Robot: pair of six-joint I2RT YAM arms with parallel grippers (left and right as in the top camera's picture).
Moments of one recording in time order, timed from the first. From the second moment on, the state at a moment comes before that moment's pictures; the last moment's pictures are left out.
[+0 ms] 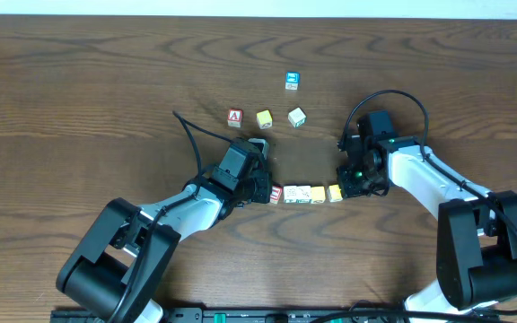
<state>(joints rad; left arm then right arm) -0.56 1.73 0.71 0.08 0.24 -0.48 0.20 1.76 0.95 -0.65 -0.19 0.01</state>
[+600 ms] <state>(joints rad) -0.54 1.71 0.74 -0.06 0.23 -0.48 0.20 1.76 0.95 -0.65 -0.19 0.01</state>
